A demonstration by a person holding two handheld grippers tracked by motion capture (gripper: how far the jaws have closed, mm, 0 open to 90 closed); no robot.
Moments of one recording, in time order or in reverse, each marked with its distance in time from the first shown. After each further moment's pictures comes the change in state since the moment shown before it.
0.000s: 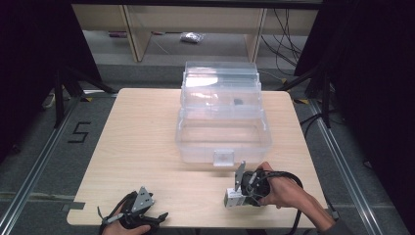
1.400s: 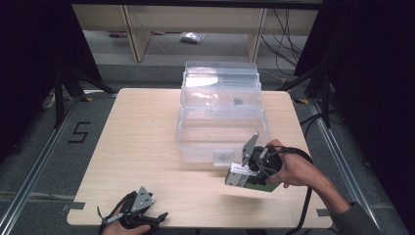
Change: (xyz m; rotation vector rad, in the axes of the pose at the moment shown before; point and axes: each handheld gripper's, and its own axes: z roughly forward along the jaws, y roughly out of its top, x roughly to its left) left arm 0.002 0.000 -0.002 0.025 -0.006 0.029; right arm -0.036 -0.004 -0.068 -0.141 0.016 0.012
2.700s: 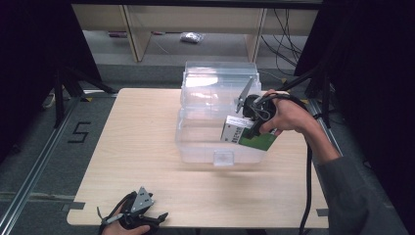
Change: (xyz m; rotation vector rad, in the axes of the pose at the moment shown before) left arm -0.002 -0.001 0.001 -0.032 -0.003 -0.030; right arm -0.090 0.045 -0.064 0.002 -0.049 0.069
